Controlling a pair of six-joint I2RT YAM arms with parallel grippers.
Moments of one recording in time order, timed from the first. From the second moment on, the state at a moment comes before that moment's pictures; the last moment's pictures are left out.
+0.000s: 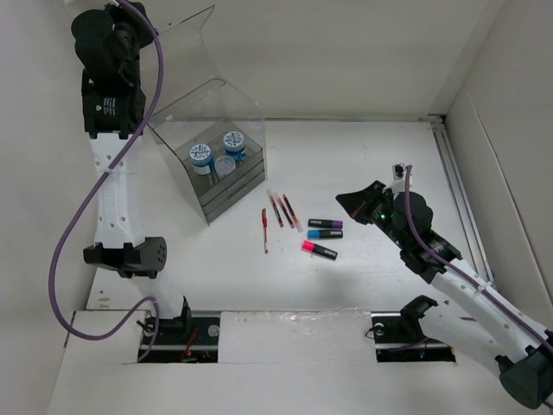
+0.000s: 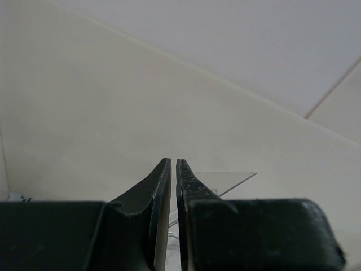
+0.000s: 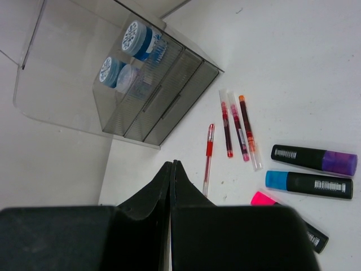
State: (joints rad) left arm -0.04 1.73 2.40 -0.42 -0.17 -0.41; right arm 0.57 0.82 0.67 -0.04 0.05 0.86
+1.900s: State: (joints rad) left arm -0.04 1.74 2.40 -0.55 -0.29 -0.45; right arm 0.59 0.80 0.67 -0.04 0.05 0.85
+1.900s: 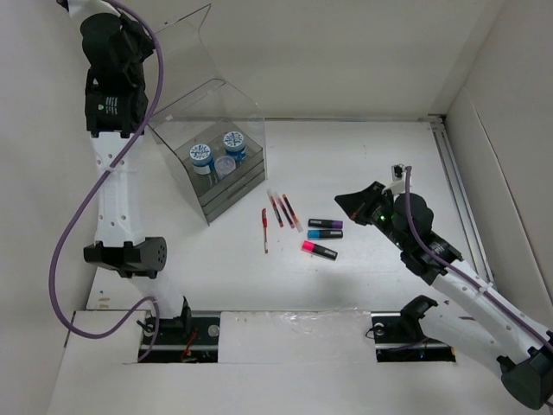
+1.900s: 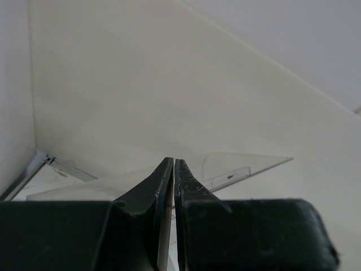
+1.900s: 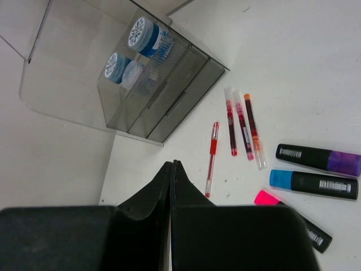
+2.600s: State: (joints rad) left arm -0.04 1.46 2.11 -0.56 -0.03 -0.55; right arm 0.59 0.79 0.68 -0.04 0.05 0.85
